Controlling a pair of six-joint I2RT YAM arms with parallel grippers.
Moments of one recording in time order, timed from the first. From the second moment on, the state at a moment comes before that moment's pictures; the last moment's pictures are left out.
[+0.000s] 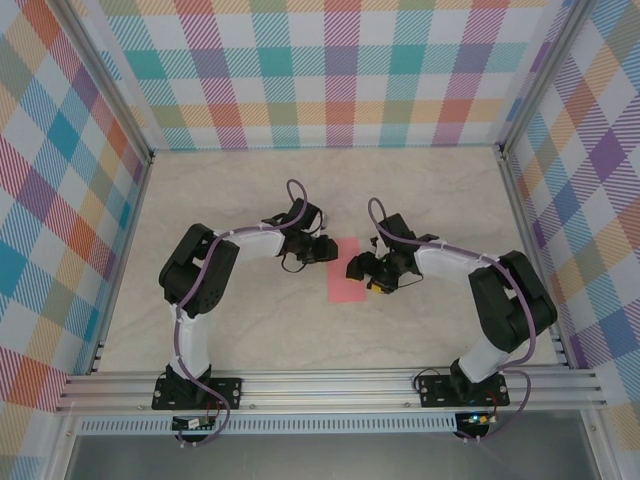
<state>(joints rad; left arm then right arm) -0.58 2.01 1.23 -0.24 0.37 -0.58 0.50 1.63 0.88 -0.42 -0.45 0.74</state>
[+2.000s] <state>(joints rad) -0.58 1.99 1.23 -0.23 0.37 -0.58 0.55 1.71 0.97 -0.42 -0.43 0.74</state>
